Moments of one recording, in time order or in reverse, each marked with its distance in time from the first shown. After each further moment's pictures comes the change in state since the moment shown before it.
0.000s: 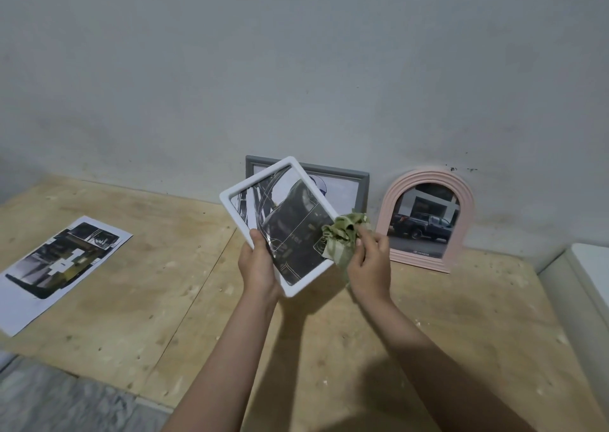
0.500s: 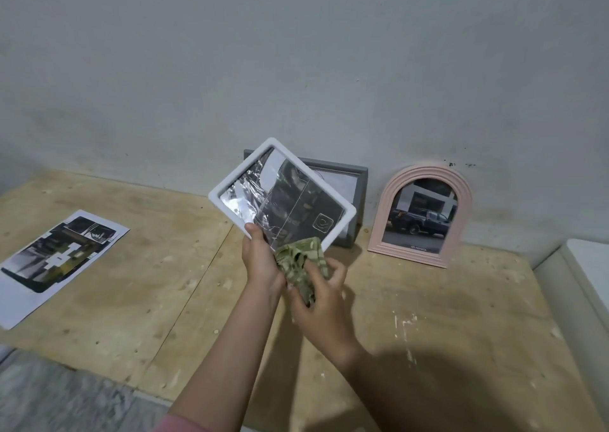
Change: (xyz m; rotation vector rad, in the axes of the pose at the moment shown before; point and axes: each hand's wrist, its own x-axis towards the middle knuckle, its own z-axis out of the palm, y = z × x) left_hand 0.010 -0.011 0.003 -0.121 -0.005 -0.049; right_hand -0.082 -0.022 0.026 0.007 -0.275 -0.202
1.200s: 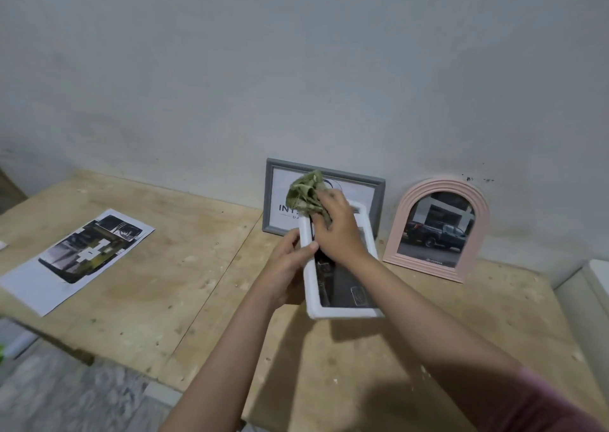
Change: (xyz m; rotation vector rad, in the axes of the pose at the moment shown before) left_hand -0.051 0.044 -0.020 0.338 -0.706 -0.009; right_hand 0.115 -0.041 -0.018 0.060 -0.048 -0.202
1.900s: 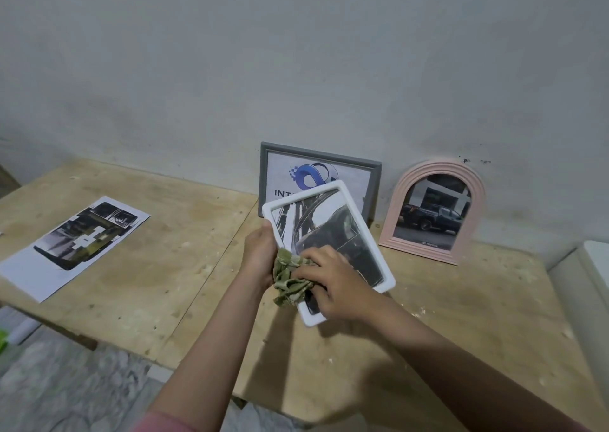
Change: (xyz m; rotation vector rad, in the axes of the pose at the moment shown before) left_hand 0.016 -0.009 -0.015 0.100 0.567 -0.161; right_hand -0.093 0.016 -0.015 -0.301 -0.503 -0.274
